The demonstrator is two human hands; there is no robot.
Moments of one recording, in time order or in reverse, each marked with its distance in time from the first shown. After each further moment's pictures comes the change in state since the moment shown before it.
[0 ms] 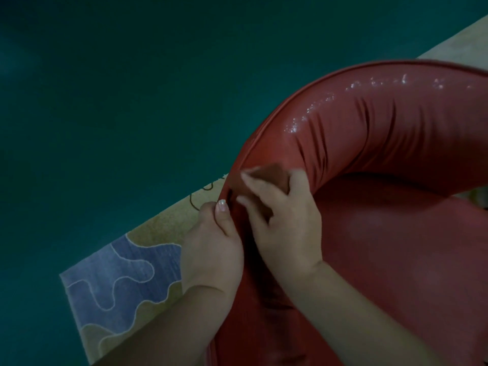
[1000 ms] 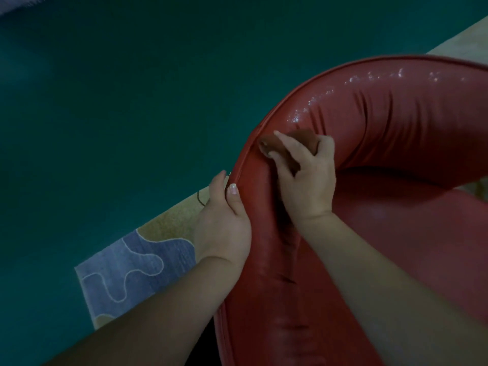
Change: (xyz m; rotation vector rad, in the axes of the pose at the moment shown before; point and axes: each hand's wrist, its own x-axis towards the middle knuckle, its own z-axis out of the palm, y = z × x) left_hand -0.003 0.000 0.000 -0.002 0.032 0.049; right_hand 0.025 0.024 -0.003 -0.010 0.145 0.089
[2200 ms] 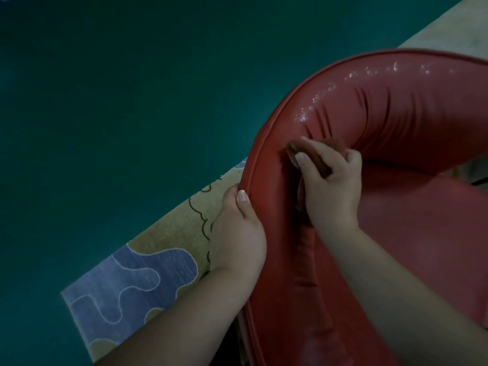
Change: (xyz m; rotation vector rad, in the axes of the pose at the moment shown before) left_hand 0.008 0.000 -0.010 -0.168 -0.211 -0.030; right_hand -0.011 -0.016 -0.011 0.237 0.110 0.383
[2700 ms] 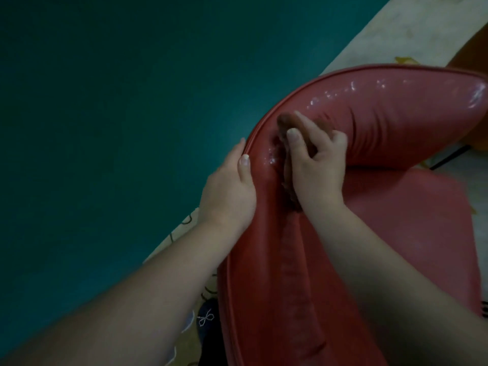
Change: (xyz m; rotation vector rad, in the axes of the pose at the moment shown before) left_hand 0.121 0.071 0.029 0.156 -0.233 0.391; right_hand 0.090 -0.001 0.021 -0.033 0.175 0.056
